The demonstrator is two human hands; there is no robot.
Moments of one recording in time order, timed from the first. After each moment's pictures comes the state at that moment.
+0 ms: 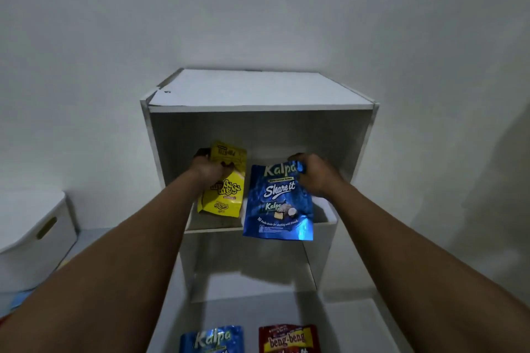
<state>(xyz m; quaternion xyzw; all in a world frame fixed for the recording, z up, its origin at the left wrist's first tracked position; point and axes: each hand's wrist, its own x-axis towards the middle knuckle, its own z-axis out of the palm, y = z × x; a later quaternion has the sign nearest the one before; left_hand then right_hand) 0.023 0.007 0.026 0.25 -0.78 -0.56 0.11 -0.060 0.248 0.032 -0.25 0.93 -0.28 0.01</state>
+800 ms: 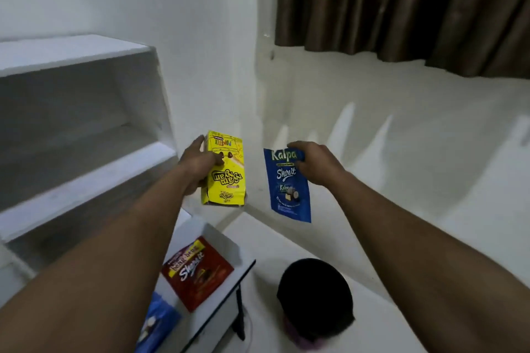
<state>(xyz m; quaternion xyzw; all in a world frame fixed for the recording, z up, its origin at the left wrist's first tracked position) 0.149 0.276 -0.001 -0.03 -0.76 -0.62 -0.16 0.256 0.522 -0.009 0.14 0.95 -0.26 -0.10</state>
